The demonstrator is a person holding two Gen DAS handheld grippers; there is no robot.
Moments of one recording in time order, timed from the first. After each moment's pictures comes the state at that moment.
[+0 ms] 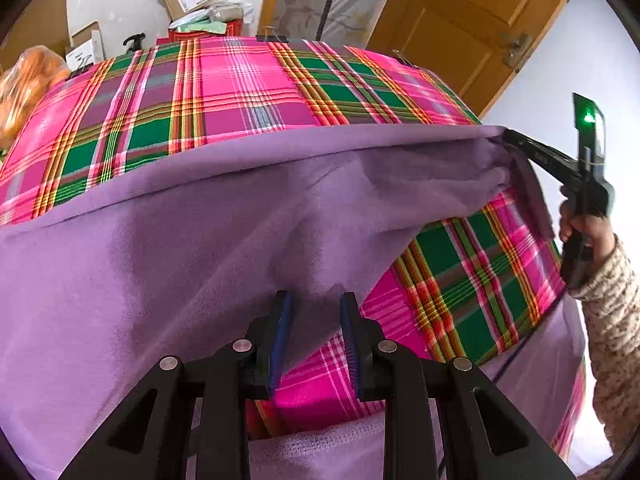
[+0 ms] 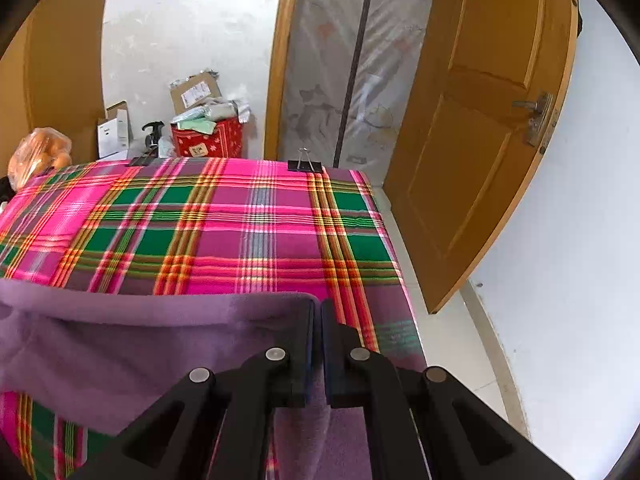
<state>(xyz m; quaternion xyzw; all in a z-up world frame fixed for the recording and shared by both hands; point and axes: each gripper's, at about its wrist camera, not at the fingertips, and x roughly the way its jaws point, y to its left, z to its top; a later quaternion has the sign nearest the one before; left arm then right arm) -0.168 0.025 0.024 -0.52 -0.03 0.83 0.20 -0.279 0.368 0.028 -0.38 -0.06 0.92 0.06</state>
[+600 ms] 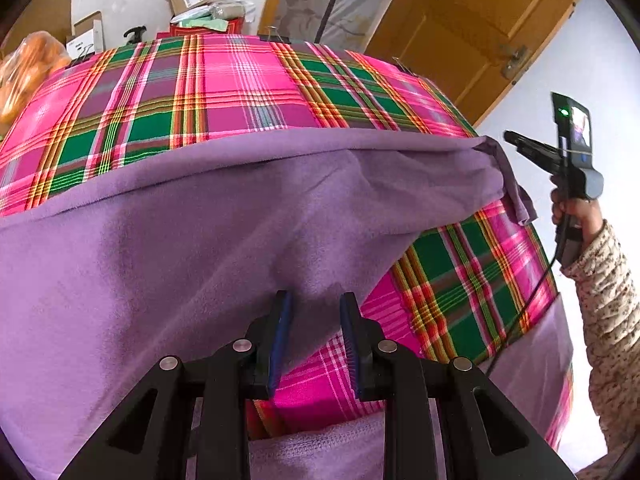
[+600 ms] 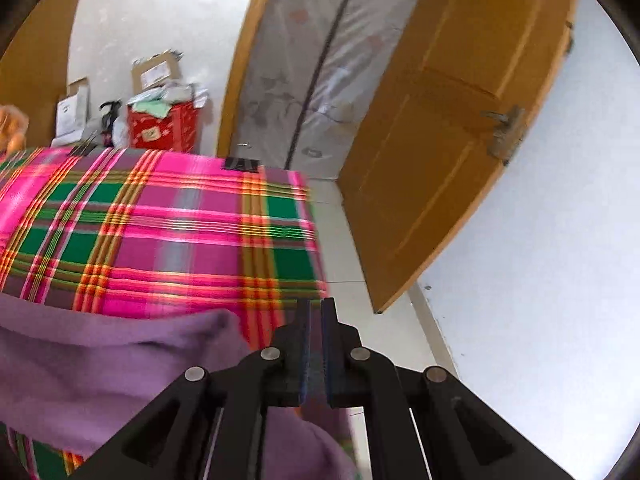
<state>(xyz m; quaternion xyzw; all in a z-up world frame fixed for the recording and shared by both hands) -0.170 0.017 0.023 -0.52 -0.06 0.83 0.21 -0.296 0.399 0.036 -0.39 -0.11 0.90 0.14</state>
